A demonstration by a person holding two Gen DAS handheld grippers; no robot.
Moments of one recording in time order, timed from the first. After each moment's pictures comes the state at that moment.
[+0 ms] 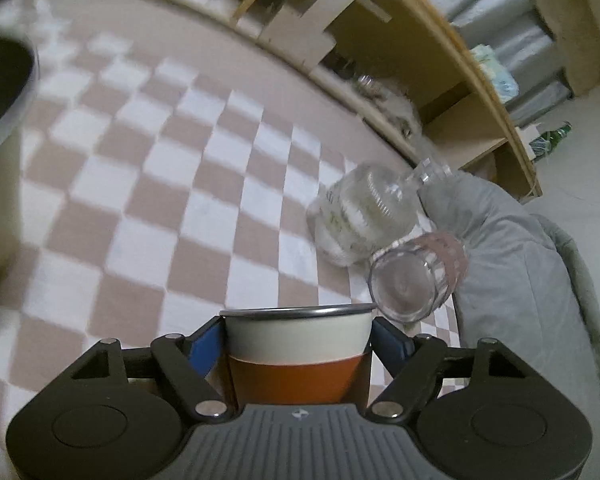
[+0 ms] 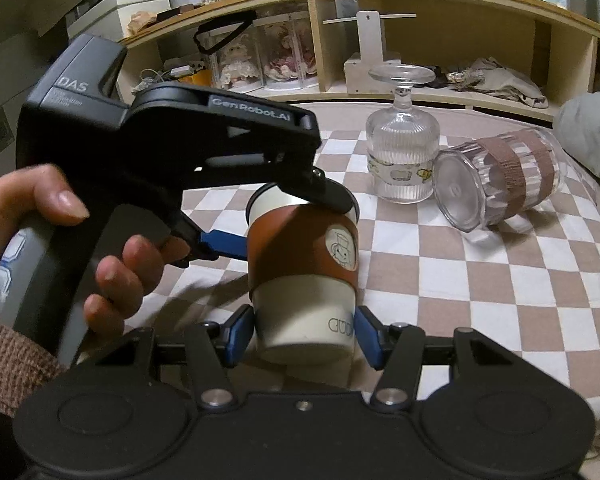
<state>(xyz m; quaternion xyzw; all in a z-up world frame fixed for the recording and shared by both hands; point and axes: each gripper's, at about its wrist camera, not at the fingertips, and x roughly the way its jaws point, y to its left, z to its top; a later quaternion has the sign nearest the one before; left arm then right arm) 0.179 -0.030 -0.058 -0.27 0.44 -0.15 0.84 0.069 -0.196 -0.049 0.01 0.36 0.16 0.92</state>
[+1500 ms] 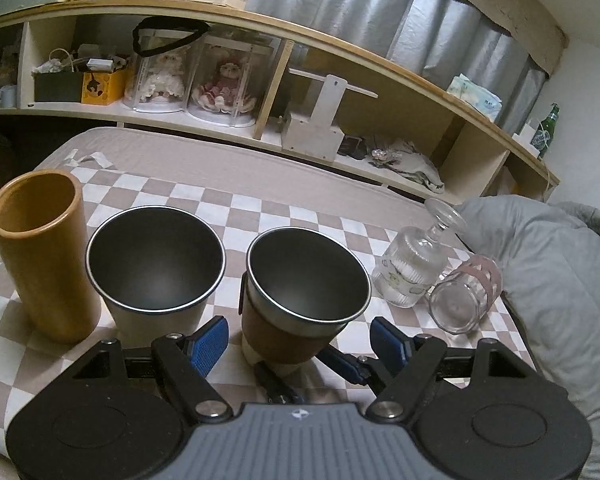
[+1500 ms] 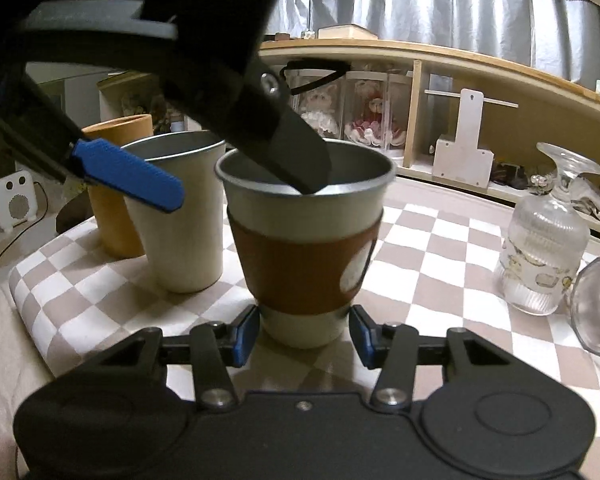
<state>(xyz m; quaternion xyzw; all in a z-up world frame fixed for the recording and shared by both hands) 0.108 0.030 -0.007 -0.14 0.33 -0.09 0.93 0.110 -0.096 -0.094 -0.07 0.22 0.23 0.94</state>
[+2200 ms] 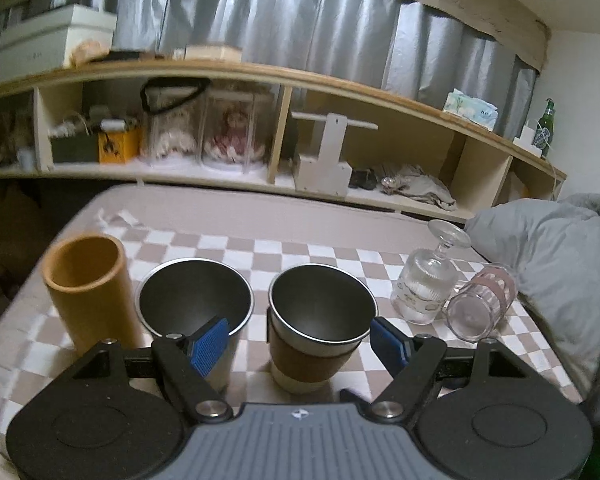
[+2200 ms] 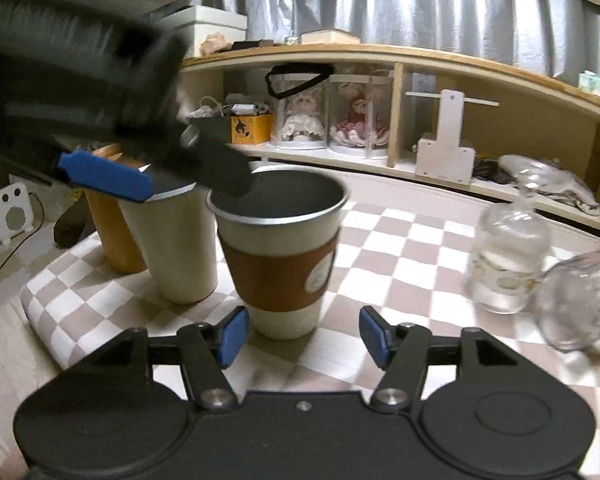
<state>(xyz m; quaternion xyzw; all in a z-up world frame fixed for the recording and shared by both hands) 0.074 0.027 0.017 -0.07 0.27 -0.06 0.96 0.092 -0.118 -0.061 -0.06 0.24 0.21 0.95</state>
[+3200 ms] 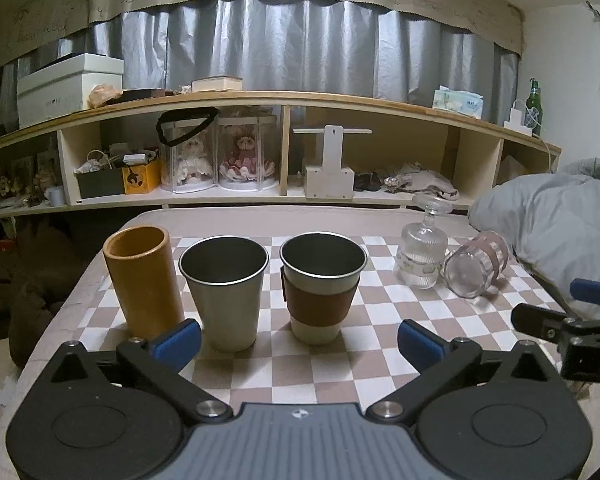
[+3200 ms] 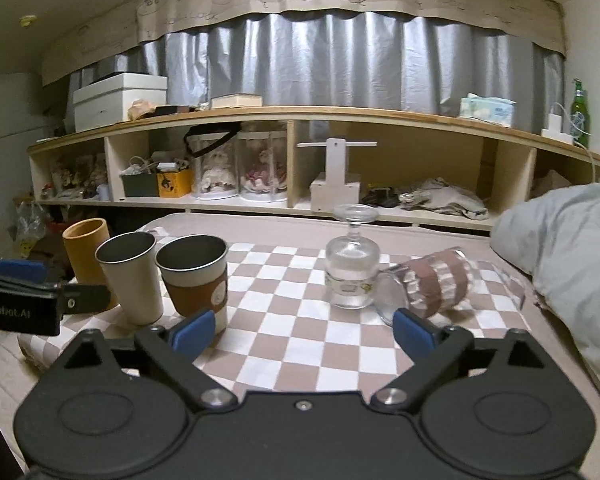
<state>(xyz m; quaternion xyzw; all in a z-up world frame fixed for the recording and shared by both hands) -0.006 0.012 0.009 -0.01 0.24 -0.03 0.97 -0.014 -0.207 0.004 -0.02 0.19 0.09 0.98</state>
